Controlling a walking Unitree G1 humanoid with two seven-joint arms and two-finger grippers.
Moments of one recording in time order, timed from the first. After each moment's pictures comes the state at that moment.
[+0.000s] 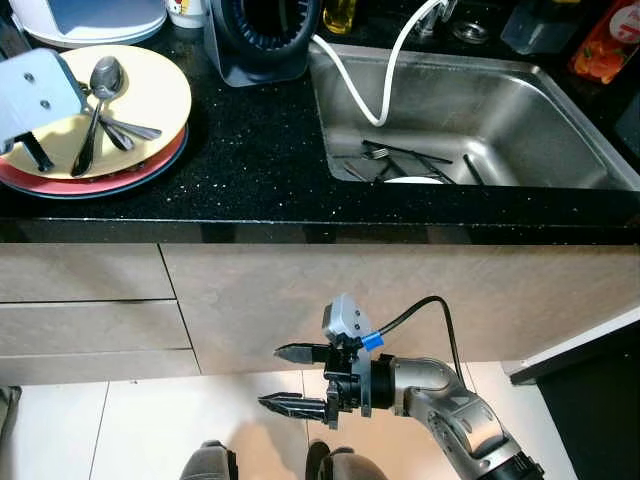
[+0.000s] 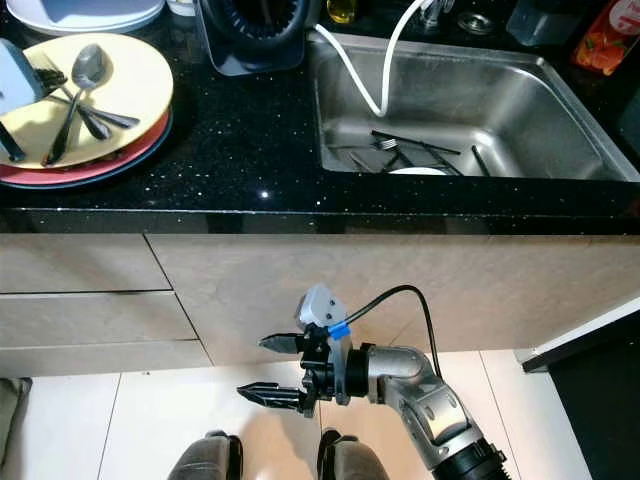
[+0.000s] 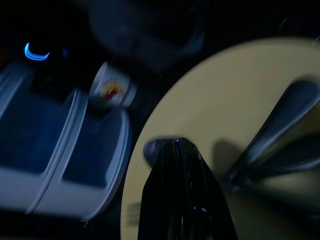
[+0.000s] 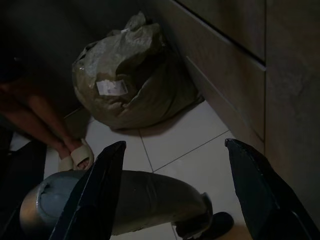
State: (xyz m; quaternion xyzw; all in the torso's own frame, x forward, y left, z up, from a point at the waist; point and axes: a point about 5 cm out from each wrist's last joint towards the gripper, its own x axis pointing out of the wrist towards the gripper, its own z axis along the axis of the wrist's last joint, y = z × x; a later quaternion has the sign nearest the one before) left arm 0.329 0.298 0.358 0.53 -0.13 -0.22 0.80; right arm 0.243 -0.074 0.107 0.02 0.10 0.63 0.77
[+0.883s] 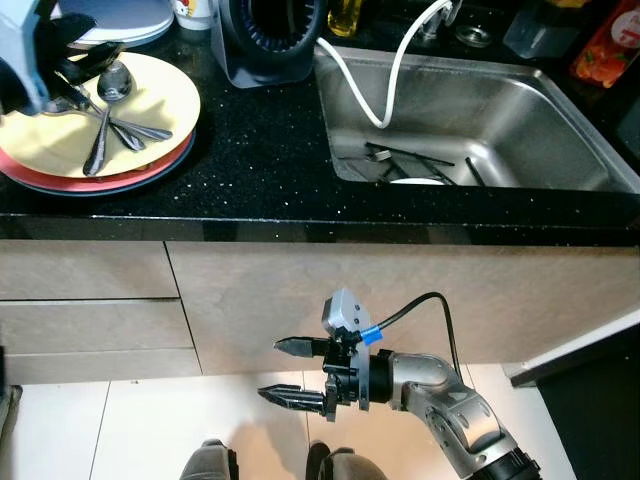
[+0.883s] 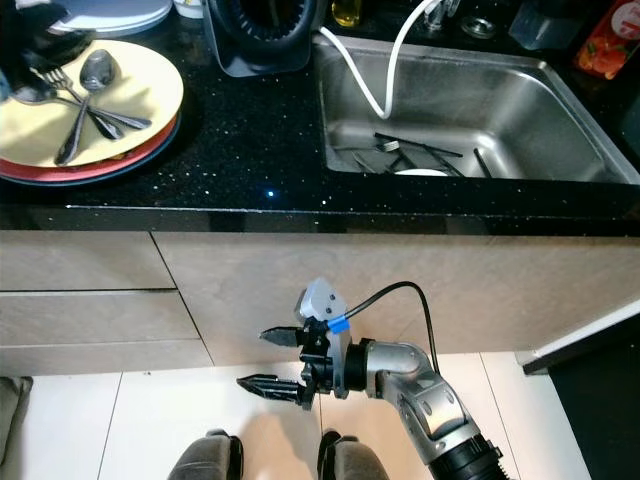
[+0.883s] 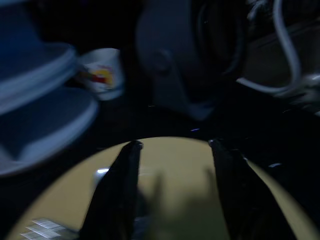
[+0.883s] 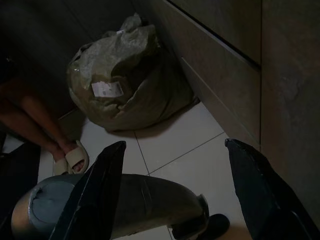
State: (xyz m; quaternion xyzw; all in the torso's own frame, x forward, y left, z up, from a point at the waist) left arm 0.356 0.257 0.364 0.16 -0.11 -0.18 0.96; right arm 0.246 -0.072 0.106 0.02 0.10 0.63 0.77
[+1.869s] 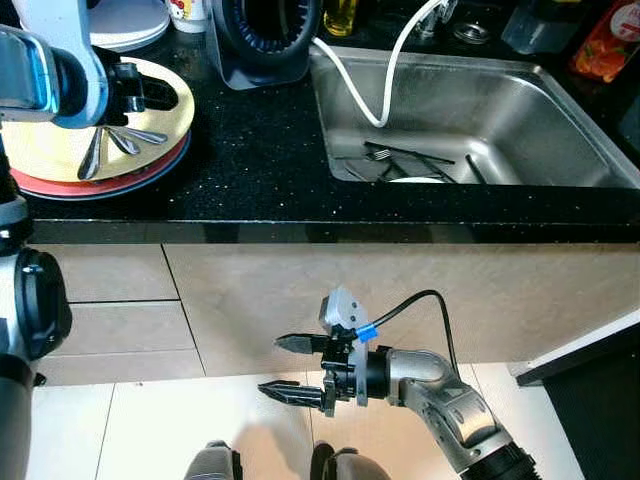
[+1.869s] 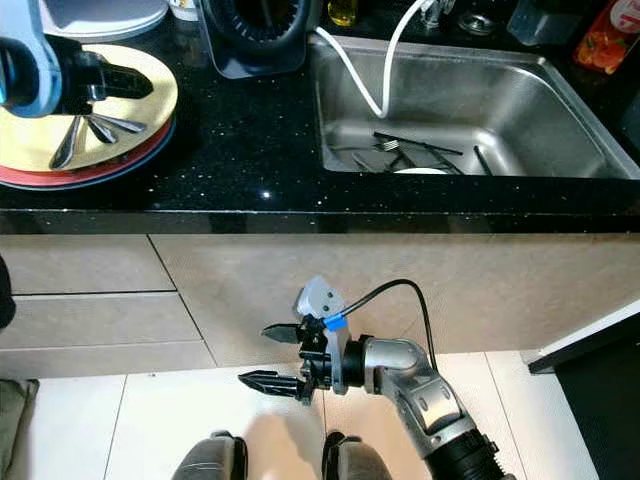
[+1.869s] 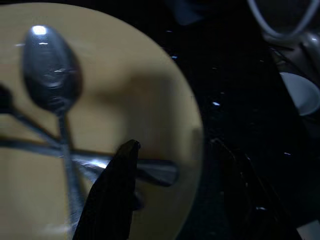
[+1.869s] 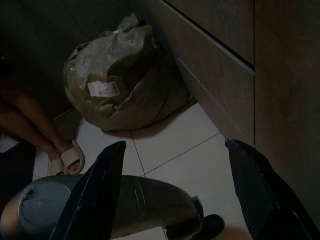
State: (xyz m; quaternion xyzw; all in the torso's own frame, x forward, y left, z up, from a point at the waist) left arm 0.327 0.223 0.383 -0.03 0.20 -0.09 0.98; right arm 0.252 -0.071 0.103 0.01 0.10 0.62 0.78
